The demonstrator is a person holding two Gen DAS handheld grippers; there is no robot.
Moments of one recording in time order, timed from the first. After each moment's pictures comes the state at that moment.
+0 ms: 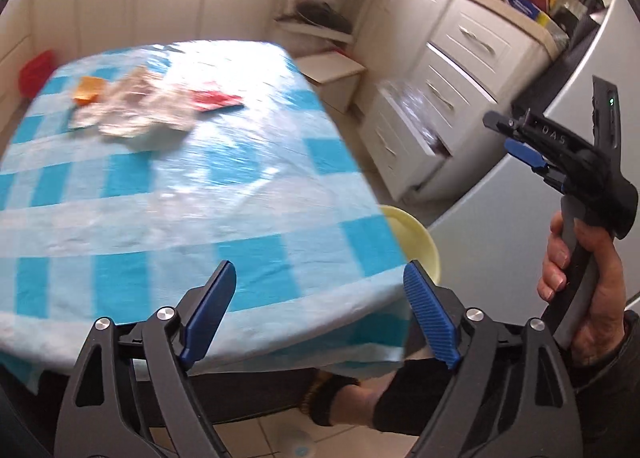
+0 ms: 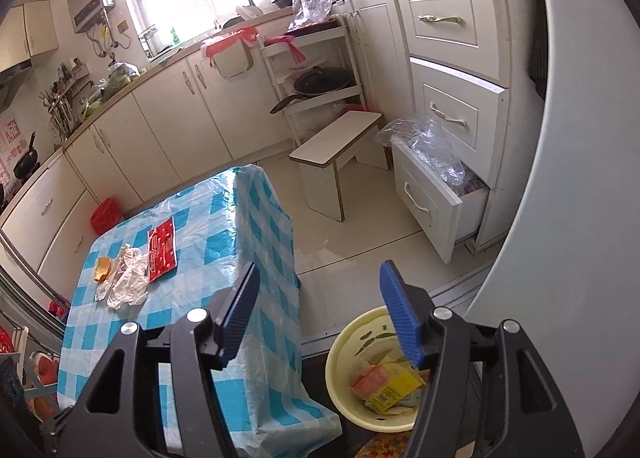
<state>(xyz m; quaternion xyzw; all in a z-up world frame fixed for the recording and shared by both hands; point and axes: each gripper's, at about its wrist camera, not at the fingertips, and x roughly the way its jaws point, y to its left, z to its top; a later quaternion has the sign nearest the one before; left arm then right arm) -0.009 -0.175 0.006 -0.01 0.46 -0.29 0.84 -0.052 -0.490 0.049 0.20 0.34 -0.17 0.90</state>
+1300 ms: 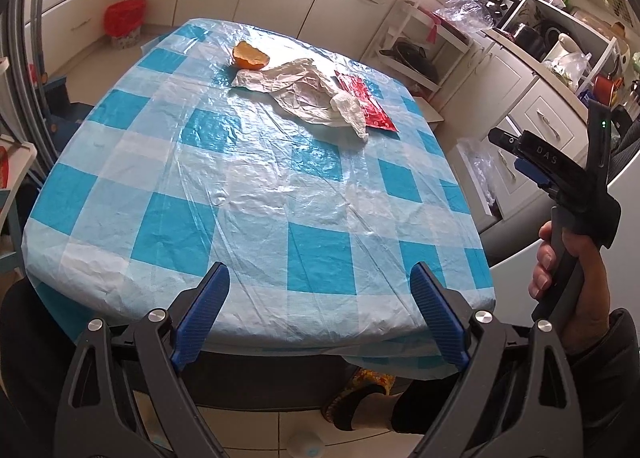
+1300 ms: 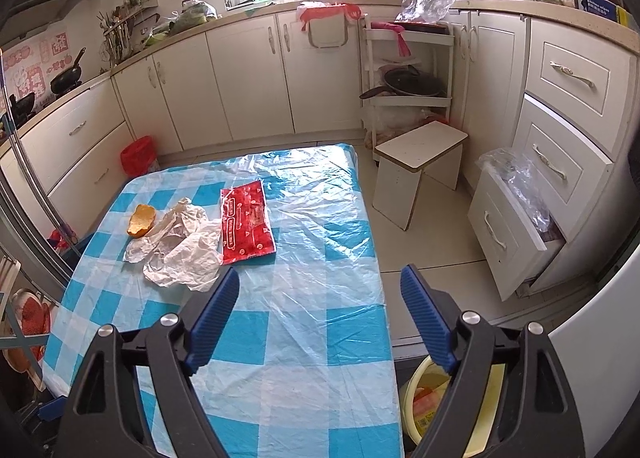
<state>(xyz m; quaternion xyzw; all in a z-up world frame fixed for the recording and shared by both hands) 0.013 -0.037 -0.018 -0.12 0.47 -0.19 0.85 0.045 -0.361 0.038 0.10 0.37 -0.09 0.92</state>
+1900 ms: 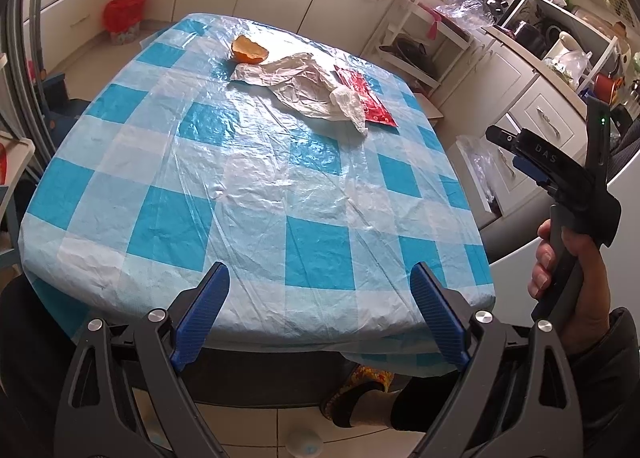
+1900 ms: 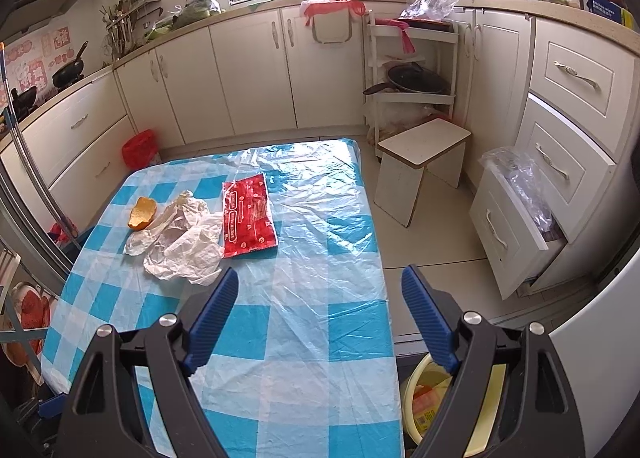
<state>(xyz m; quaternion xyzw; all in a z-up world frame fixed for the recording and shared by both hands) 0.012 -0.038 -0.020 -0.12 0.47 -0.19 0.85 0.046 -0.357 0.034 0.09 0.37 -0.09 0.92</state>
